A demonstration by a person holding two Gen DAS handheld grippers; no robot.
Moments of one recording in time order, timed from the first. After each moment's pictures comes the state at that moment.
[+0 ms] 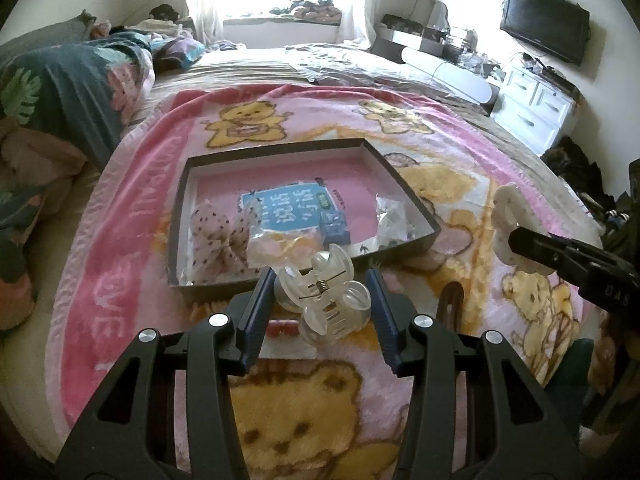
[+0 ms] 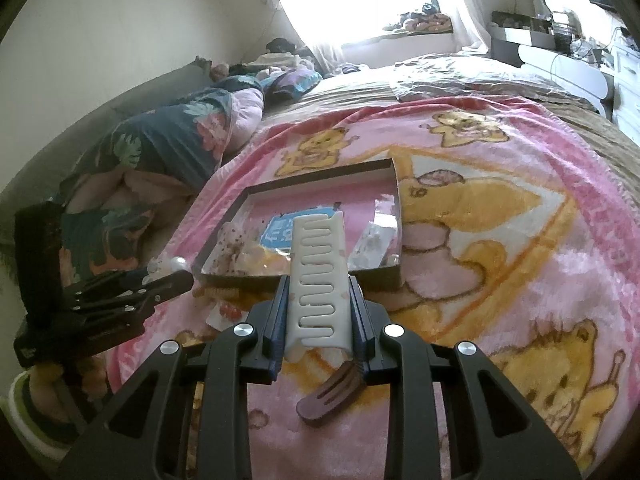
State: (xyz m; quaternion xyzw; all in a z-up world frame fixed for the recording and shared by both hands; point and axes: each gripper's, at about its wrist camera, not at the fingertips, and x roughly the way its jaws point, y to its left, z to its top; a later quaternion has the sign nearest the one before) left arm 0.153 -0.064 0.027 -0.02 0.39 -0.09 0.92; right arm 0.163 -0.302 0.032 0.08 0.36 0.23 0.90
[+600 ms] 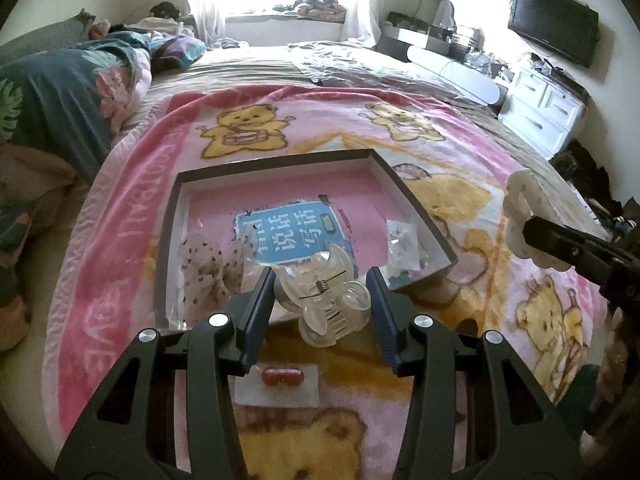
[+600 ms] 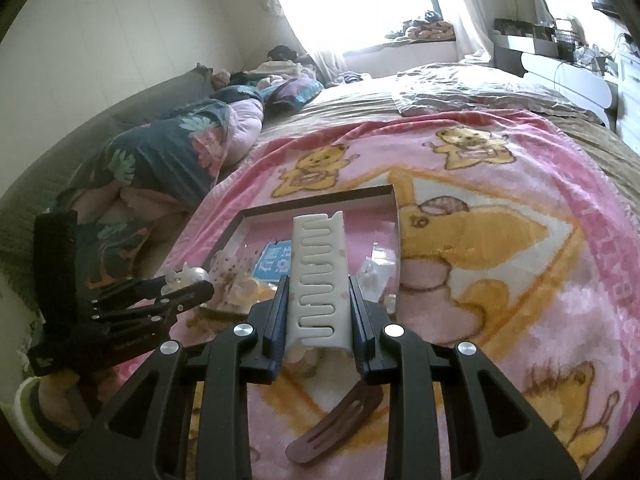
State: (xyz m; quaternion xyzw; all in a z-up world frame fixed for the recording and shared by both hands) left arm 0.201 -0.069 0.024 -0.02 0.39 -0.08 0.92; right arm 0.206 -0.298 0.044 0.07 0.35 0.24 0.90
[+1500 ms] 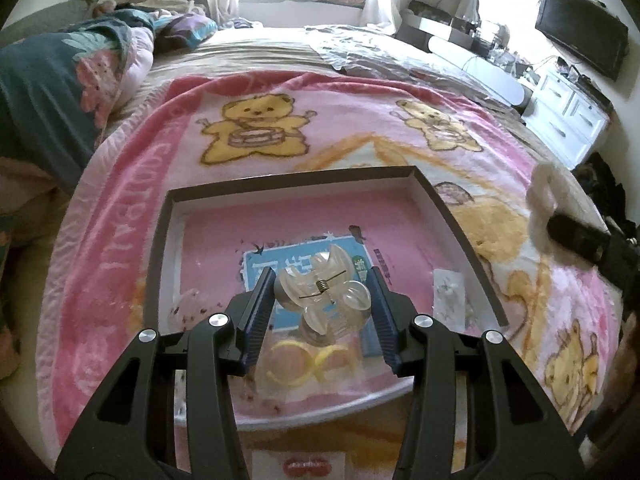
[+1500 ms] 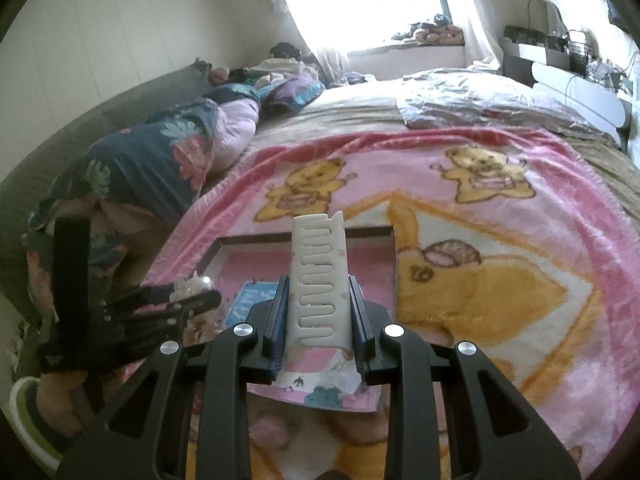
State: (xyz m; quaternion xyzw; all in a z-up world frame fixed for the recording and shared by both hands) left arm 0.293 -0.055 0.006 -0.04 0.43 -0.06 0.90; right arm 0.294 -0.280 0.031 0.05 0.36 0.24 0.90
